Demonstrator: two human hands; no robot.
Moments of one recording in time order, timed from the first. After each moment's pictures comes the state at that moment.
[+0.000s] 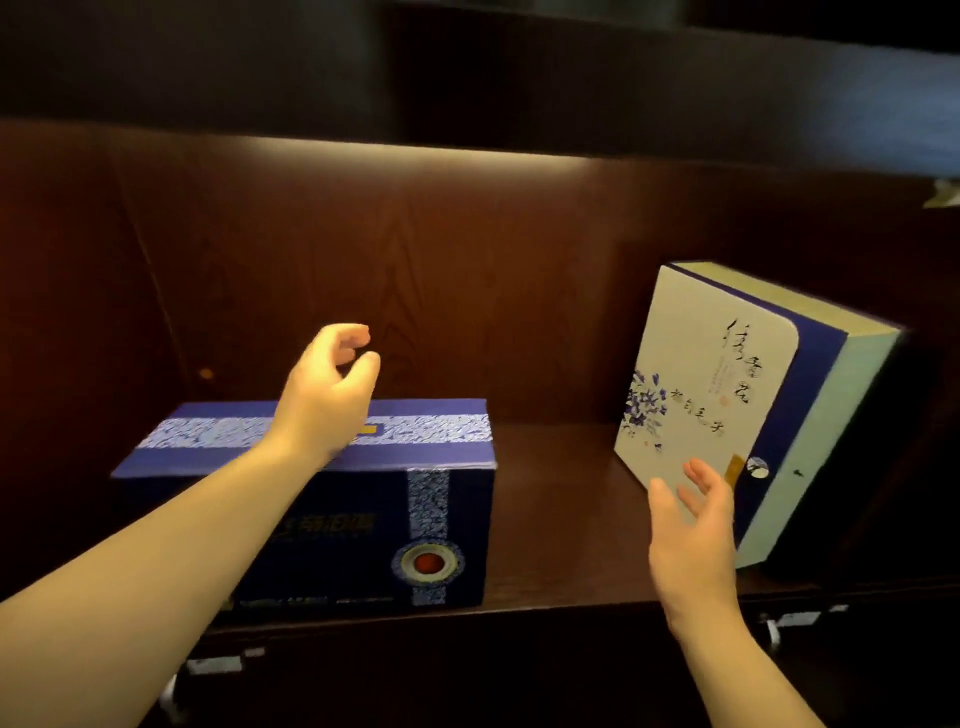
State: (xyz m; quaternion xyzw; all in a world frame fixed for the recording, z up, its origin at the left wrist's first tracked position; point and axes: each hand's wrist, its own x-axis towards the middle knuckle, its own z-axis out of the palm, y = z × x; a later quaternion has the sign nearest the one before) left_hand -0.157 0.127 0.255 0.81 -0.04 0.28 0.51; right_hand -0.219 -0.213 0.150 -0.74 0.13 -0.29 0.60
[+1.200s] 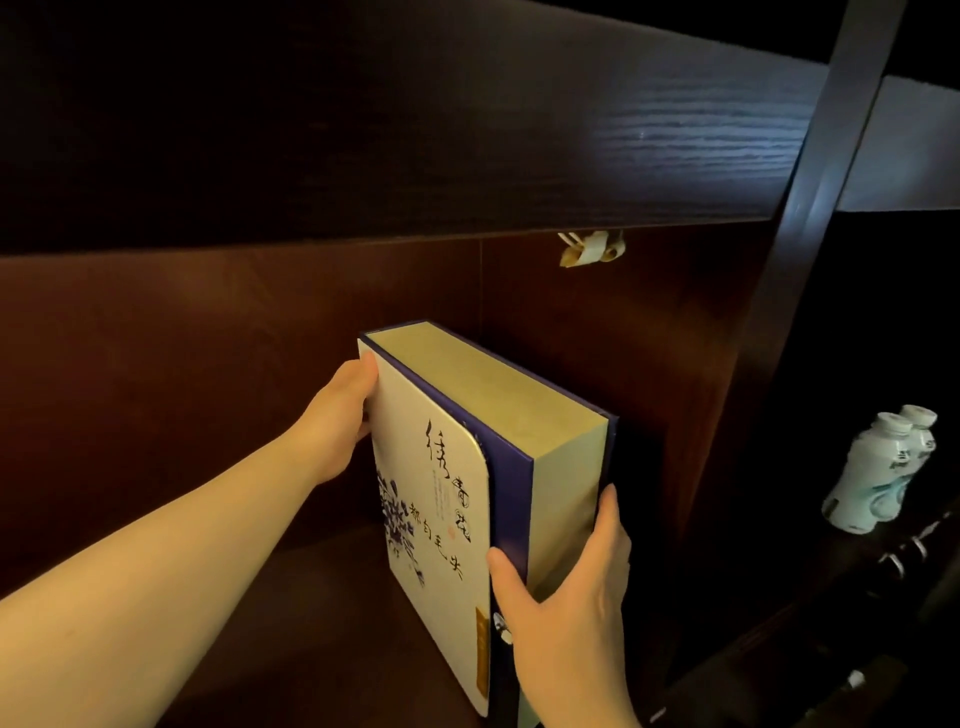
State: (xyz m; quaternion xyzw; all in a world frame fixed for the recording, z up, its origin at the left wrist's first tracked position) left_hand 0.103 -0.249 0.272 0.70 -0.10 -0.07 0.71; right_hand -0.124 -0.401 0.176 -0.79 0.19 -0.37 0.45
